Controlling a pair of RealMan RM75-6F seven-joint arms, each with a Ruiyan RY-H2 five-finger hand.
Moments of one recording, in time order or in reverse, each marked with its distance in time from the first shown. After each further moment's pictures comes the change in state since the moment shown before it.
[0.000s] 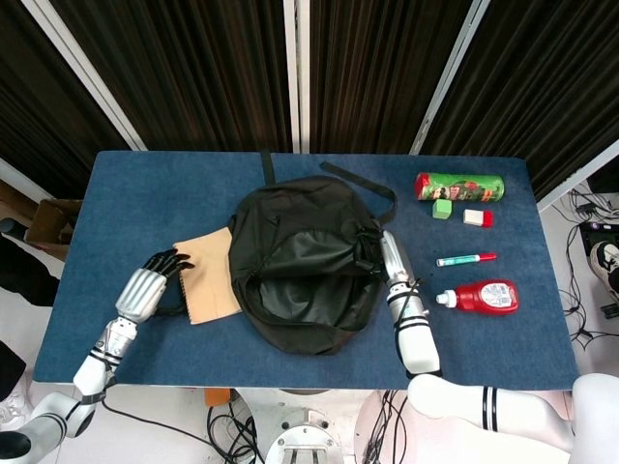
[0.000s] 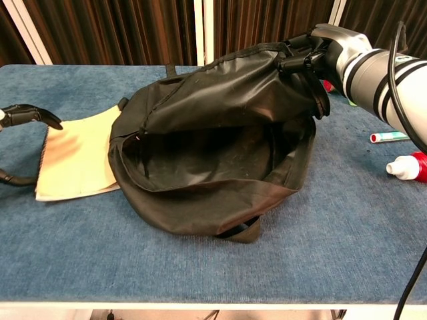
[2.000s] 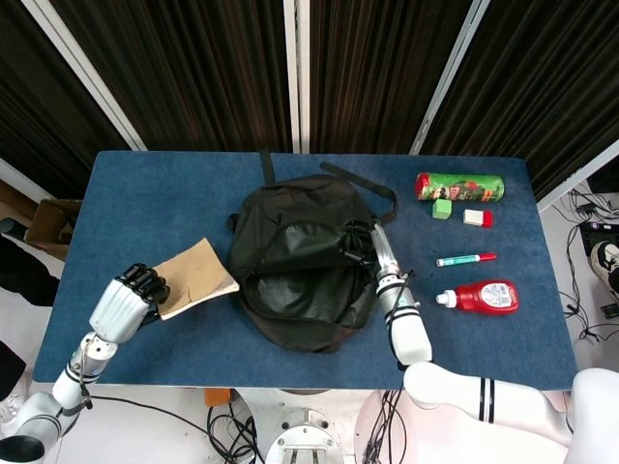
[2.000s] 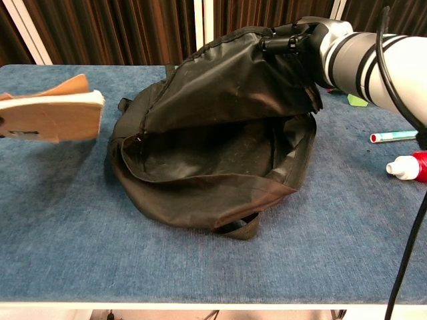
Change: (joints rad) left arm 0.026 -0.045 0.024 0.235 0.065 0.596 0.151; right arm 0.042 -0.006 0.107 -0.021 0.140 -0.076 0.099
